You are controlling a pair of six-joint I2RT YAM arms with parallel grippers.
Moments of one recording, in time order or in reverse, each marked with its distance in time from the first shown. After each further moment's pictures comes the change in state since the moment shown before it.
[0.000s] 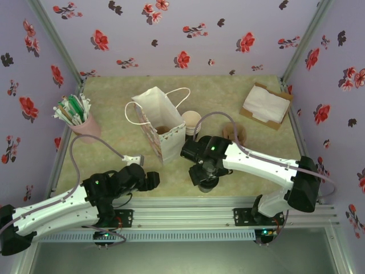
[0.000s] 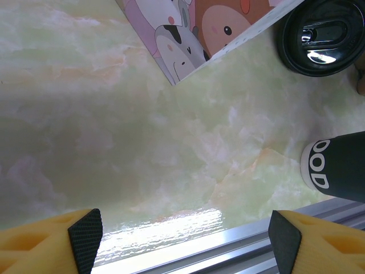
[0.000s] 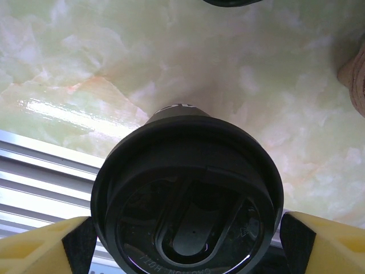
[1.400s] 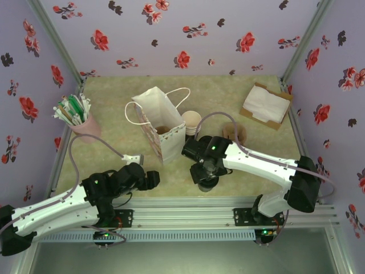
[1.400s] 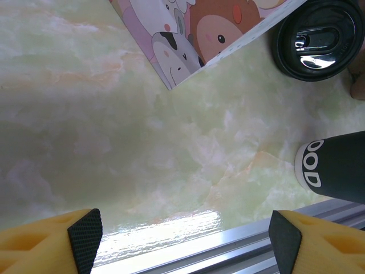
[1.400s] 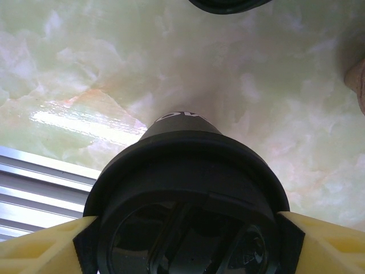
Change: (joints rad) left arm 0.005 0.000 0.014 -0.003 0.000 0.001; right arm -0.031 -0.003 -0.041 0.056 -0.009 0.005
